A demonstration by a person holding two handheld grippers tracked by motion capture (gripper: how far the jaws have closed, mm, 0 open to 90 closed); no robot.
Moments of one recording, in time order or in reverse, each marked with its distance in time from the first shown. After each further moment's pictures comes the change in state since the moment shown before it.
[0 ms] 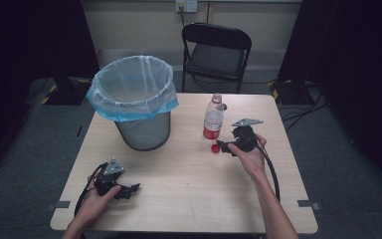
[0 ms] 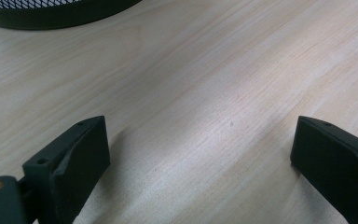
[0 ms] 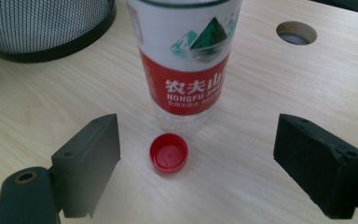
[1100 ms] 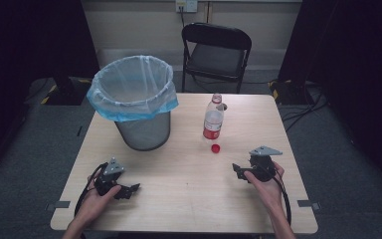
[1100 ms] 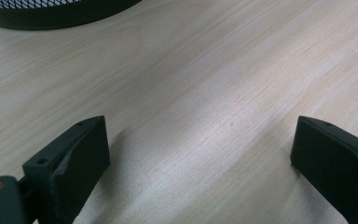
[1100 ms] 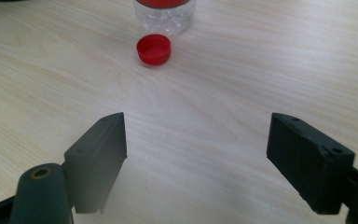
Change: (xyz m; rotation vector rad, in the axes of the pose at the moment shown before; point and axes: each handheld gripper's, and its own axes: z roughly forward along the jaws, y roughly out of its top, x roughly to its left) left arm 0.000 0.000 0.000 0.000 -0.001 -0.004; right arm 0.009 -0.080 -0.053 0.012 -0.090 0.047
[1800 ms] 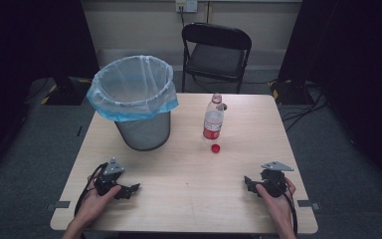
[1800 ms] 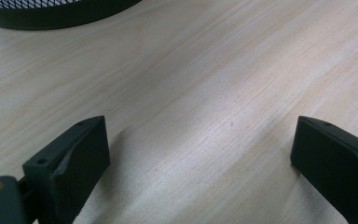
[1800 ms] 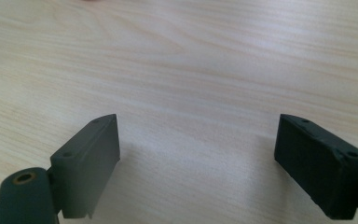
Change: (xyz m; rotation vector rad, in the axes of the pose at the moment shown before) left arm 0.000 0.000 0.000 0.000 0.000 0.001; right arm -0.016 -0.055 -0.011 0.044 -0.116 0.094
